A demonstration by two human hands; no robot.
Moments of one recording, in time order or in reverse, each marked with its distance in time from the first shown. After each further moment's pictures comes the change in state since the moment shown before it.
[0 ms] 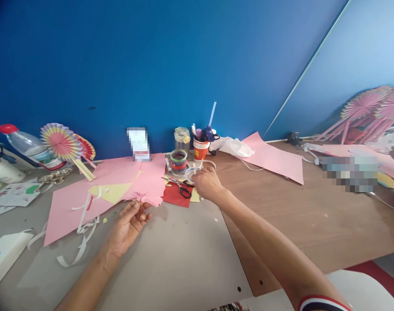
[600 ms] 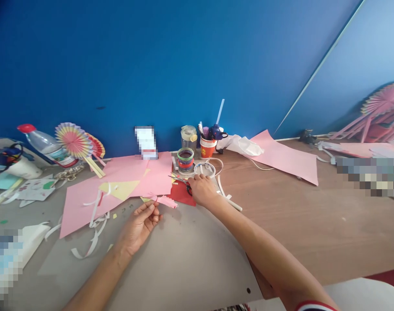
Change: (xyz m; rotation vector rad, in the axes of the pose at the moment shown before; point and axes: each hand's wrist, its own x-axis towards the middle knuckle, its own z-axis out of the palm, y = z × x) left_hand -0.005 -0.010 0.003 0.110 -0.031 -0.057; right_hand 0.005 -0.042 0.015 0.083 -0.082 0.082
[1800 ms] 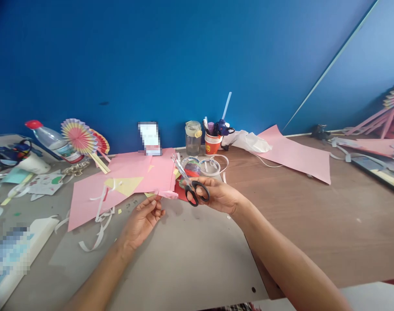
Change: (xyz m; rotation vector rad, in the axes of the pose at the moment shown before) left_hand 0.000 0.003 -0.001 -0.083 -0.012 -0.002; right_hand -0.042 0.014 -0.029 1.788 -0.405 -0.130
